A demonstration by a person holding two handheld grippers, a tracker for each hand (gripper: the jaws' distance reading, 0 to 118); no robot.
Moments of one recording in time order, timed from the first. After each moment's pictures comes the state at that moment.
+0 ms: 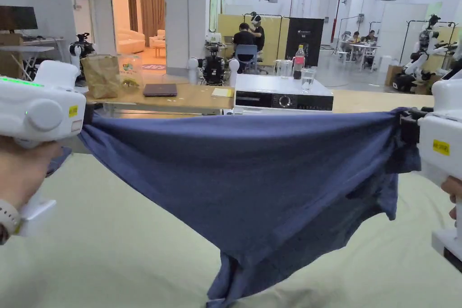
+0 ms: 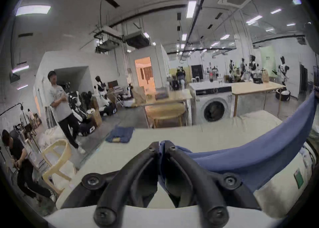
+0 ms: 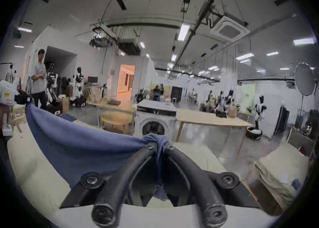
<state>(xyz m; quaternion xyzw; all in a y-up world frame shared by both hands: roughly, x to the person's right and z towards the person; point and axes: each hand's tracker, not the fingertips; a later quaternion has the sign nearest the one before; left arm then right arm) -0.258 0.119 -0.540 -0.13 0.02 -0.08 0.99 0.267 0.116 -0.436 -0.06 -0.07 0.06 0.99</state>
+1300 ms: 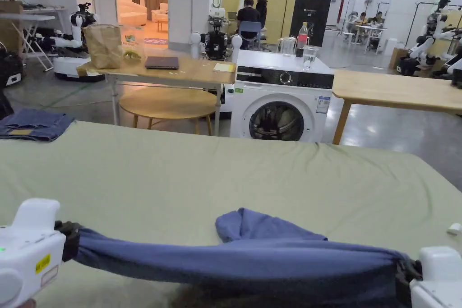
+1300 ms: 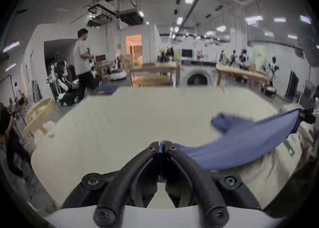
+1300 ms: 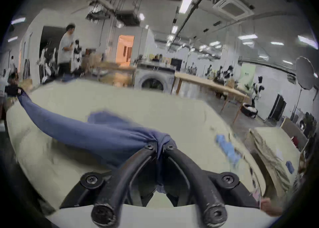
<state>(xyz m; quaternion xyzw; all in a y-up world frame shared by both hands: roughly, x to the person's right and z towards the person) -0.275 -0.132 -0.362 -0.27 -0.04 -0.03 0.96 0.278 -0.147 -0.286 -0.25 -0.08 0.09 0.96</state>
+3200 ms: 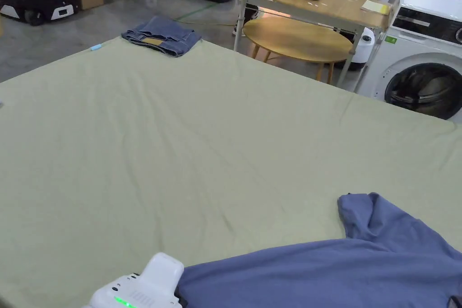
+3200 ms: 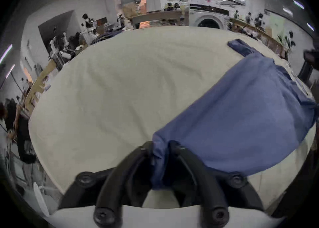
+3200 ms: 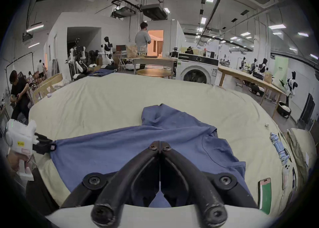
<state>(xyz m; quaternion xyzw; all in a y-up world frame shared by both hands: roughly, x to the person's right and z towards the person) -0.251 -0.266 -0.358 -0.43 0.00 -0.06 0.90 0.150 -0.166 -0.391 -0.25 0.07 0.04 0.96</state>
